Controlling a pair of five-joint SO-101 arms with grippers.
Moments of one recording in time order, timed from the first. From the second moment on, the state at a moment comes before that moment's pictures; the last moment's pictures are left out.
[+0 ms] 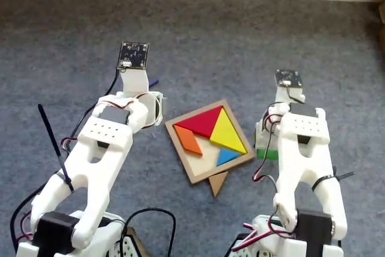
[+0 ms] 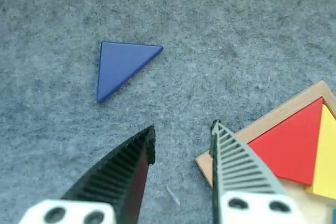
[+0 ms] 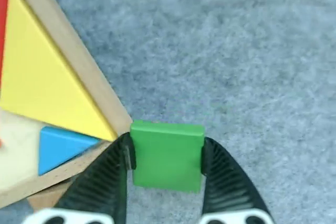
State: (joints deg) left arm 7.3 -19.4 45.6 34.5 14.8; right arm 2.8 -15.3 38.7 64.7 8.6
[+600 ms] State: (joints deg) left arm -9.5 -55.3 56.3 49.3 10.2; right arm -18.8 -34.0 39.0 73.0 4.4
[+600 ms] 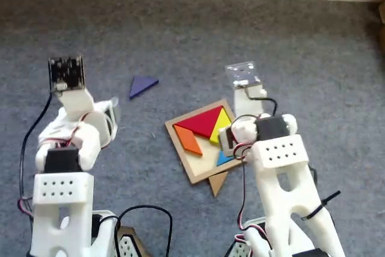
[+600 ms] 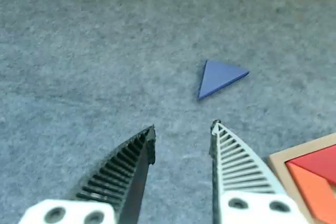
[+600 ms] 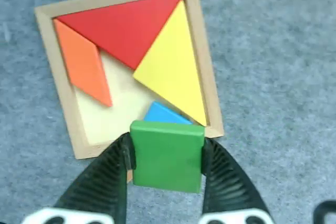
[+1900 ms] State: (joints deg) left arm -16.3 -74.9 80.1 42.9 6.5; right arm -28.4 -13.9 43.9 54.1 -27.7
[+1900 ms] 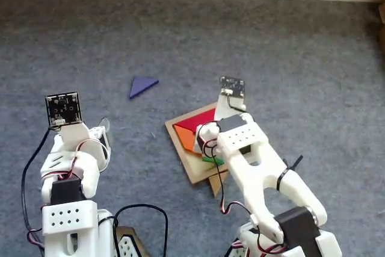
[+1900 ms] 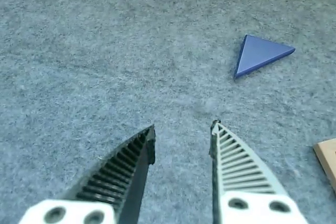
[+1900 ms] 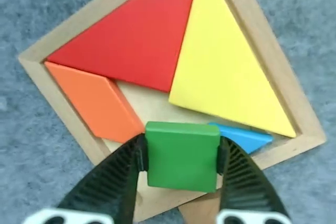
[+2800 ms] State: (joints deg) left arm -16.3 -74.9 80.1 42.9 4.3; right arm -26.3 -41.8 60.3 51.4 -20.4
